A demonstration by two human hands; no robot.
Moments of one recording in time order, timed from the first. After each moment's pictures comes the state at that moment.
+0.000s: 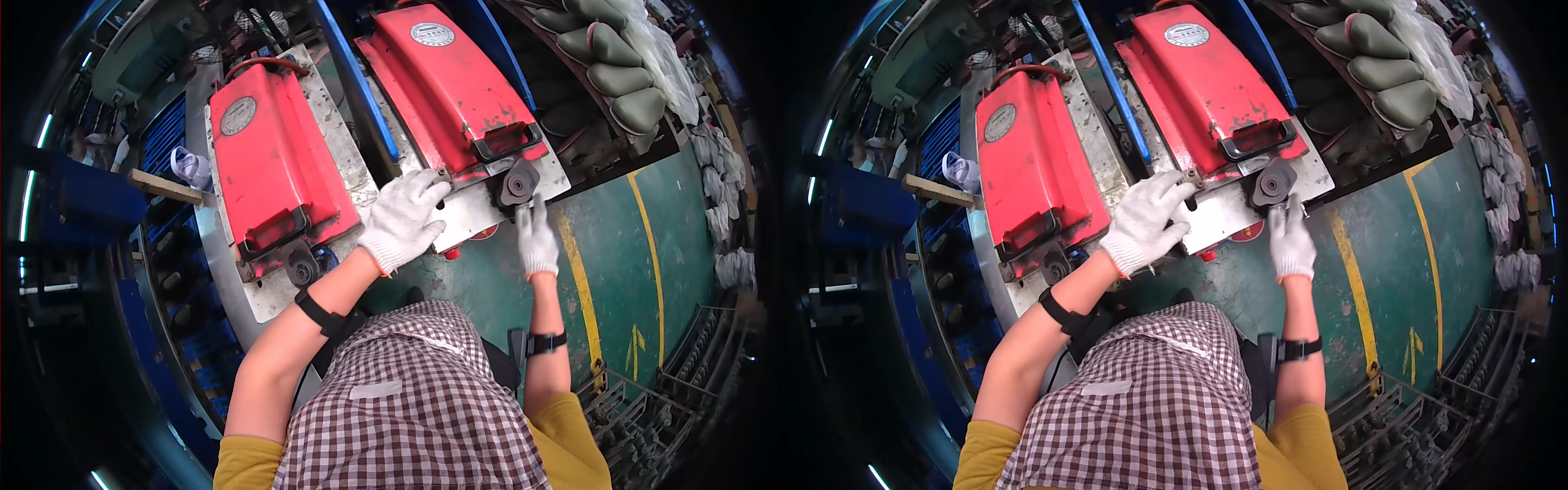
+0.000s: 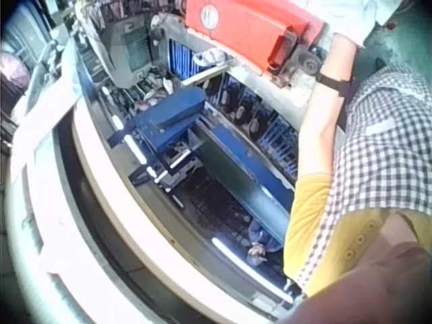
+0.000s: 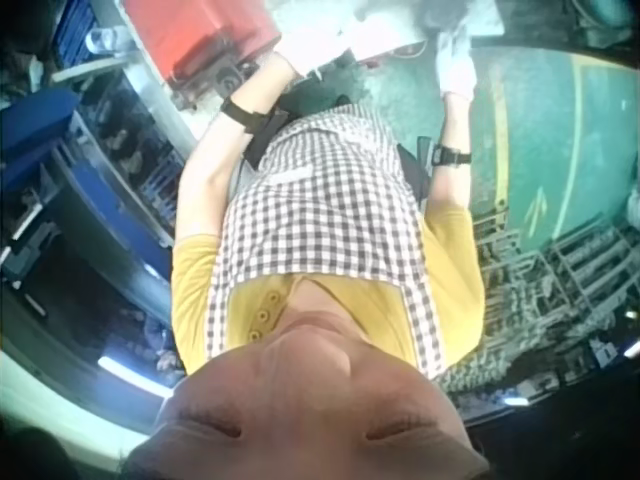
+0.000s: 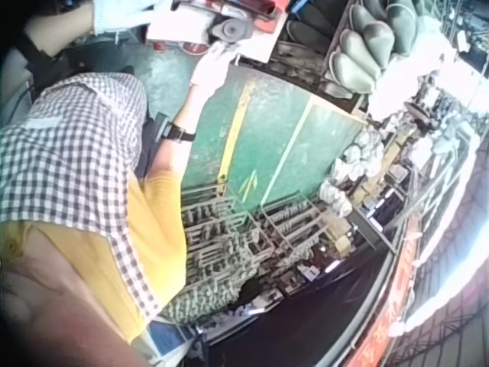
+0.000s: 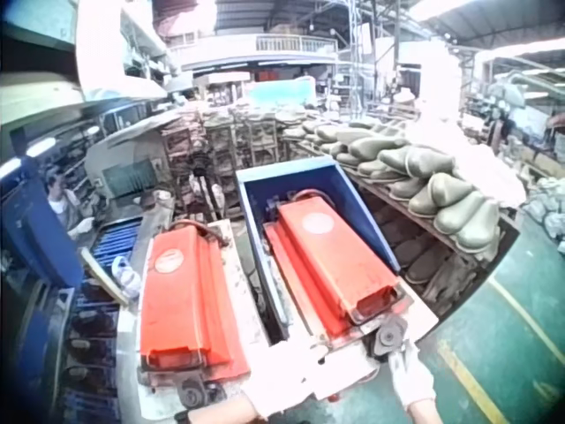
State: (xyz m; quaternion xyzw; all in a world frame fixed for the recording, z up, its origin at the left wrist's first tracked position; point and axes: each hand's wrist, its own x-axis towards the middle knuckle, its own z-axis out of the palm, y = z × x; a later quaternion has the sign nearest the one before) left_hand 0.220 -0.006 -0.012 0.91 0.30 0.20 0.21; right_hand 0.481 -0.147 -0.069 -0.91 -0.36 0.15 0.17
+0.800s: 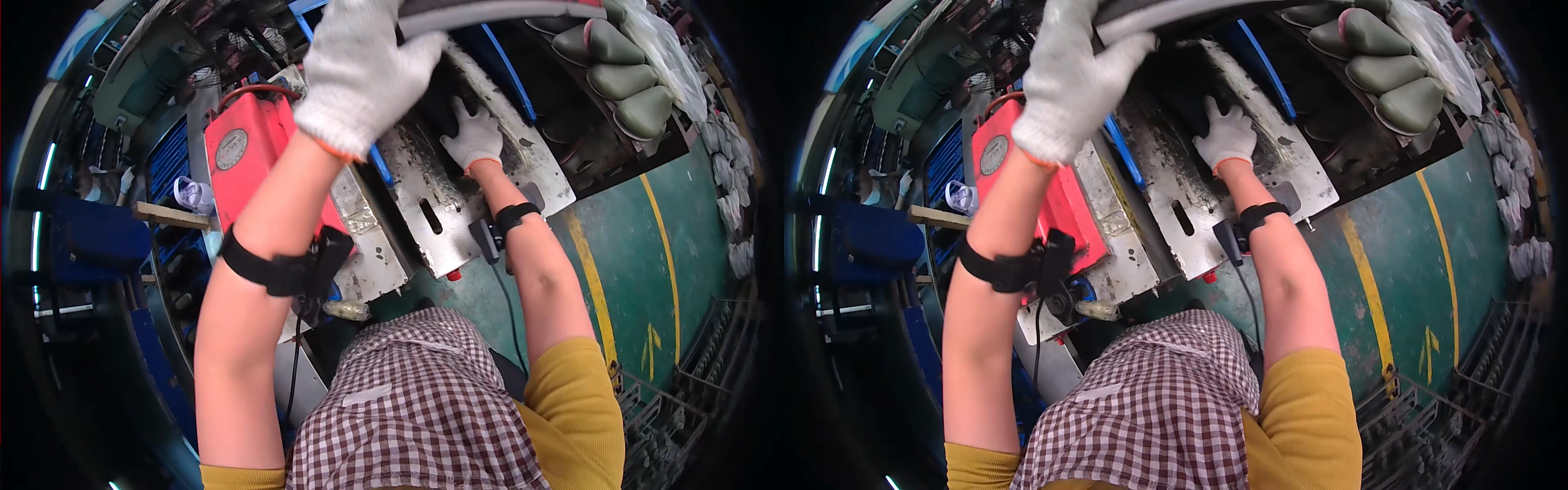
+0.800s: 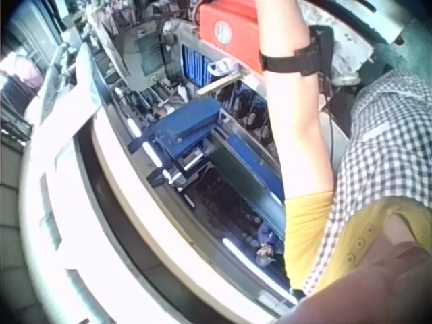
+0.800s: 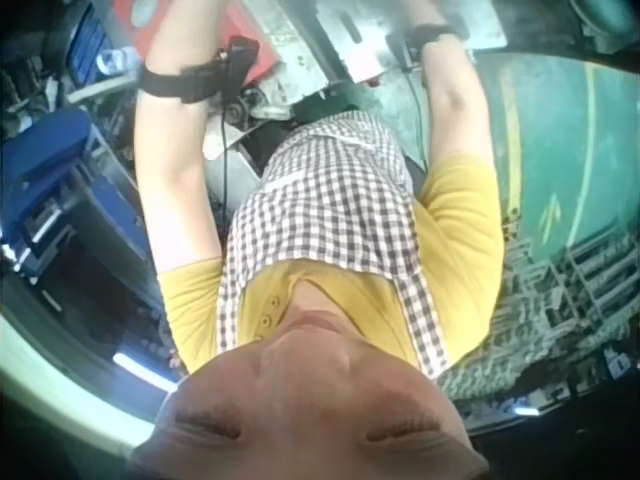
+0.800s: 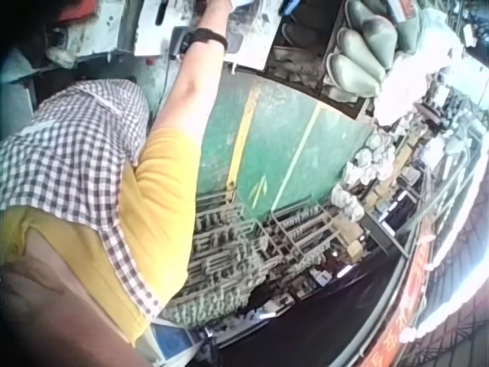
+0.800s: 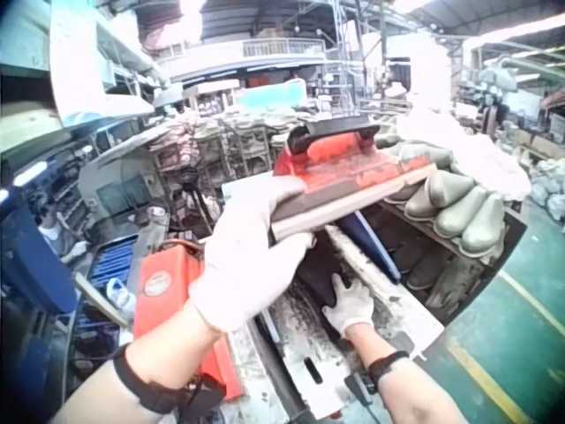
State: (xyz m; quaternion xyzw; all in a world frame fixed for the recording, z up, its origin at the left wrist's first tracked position) left_hand 0.291 0.137 0.161 0.82 0.15 0.56 -0.01; right_hand 0.477 0.107 -0.064 -0.85 -0.51 0.04 0.11
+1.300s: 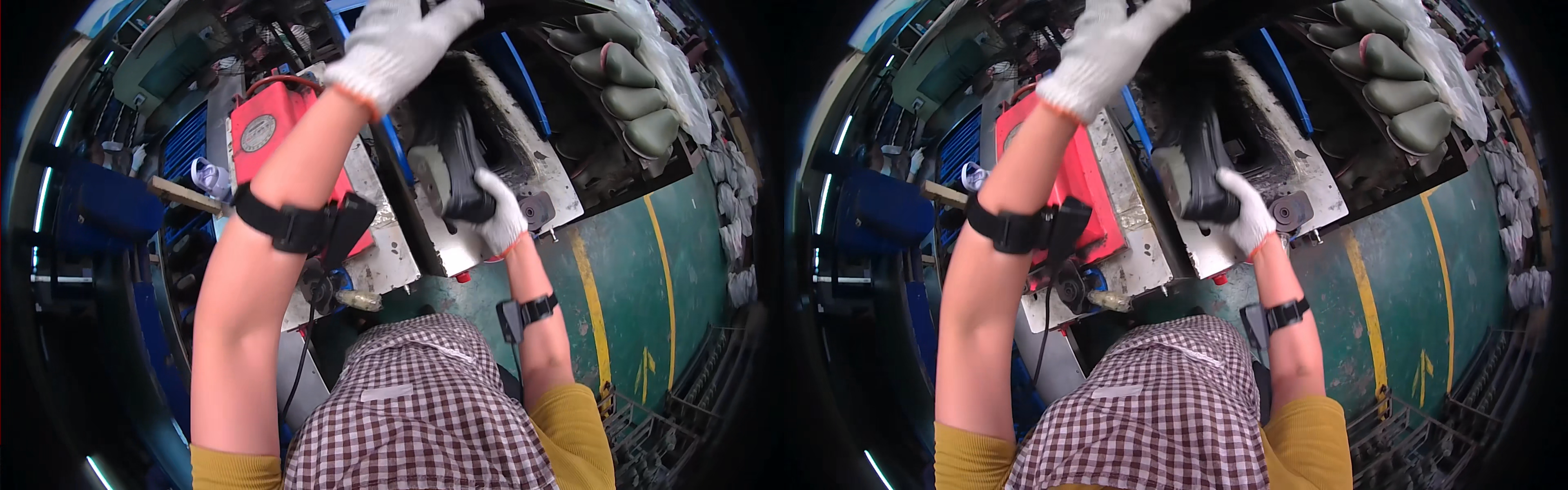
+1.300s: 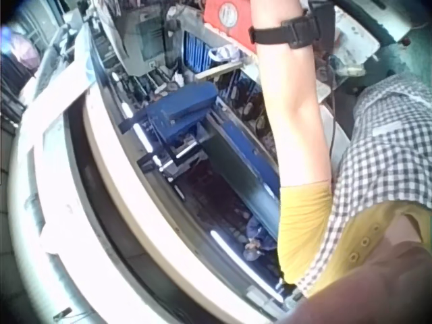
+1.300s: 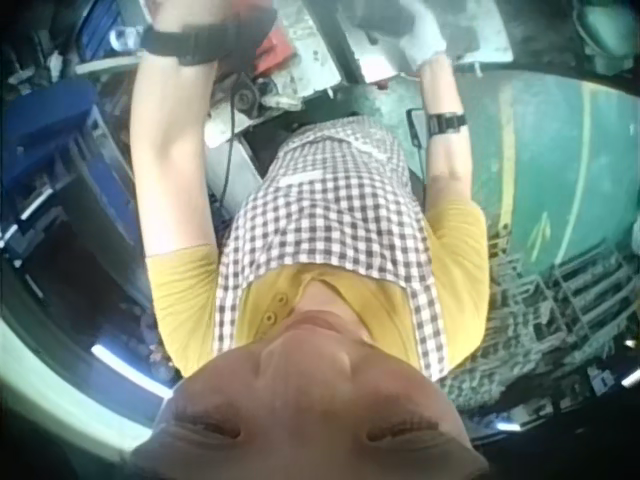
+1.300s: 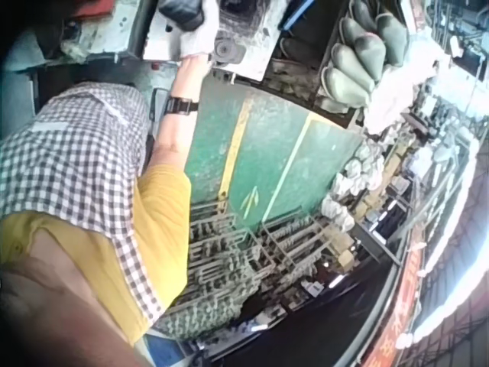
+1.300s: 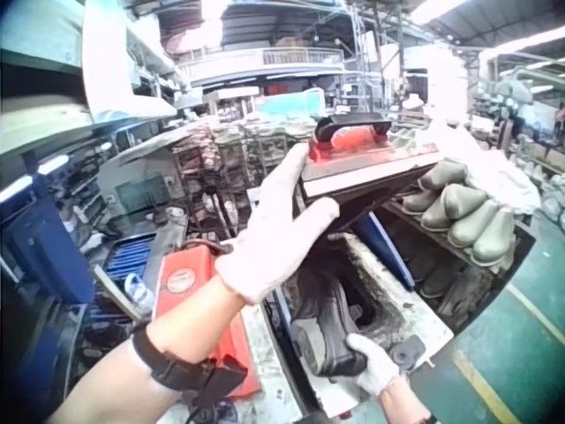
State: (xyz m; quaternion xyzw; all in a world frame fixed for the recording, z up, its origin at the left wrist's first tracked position) left_hand 0.275 0.153 0.175 0.82 0.21 0.52 0.10; right_hand 0.432 -0.014 -0.035 -0.34 -0.10 0.71 0.61
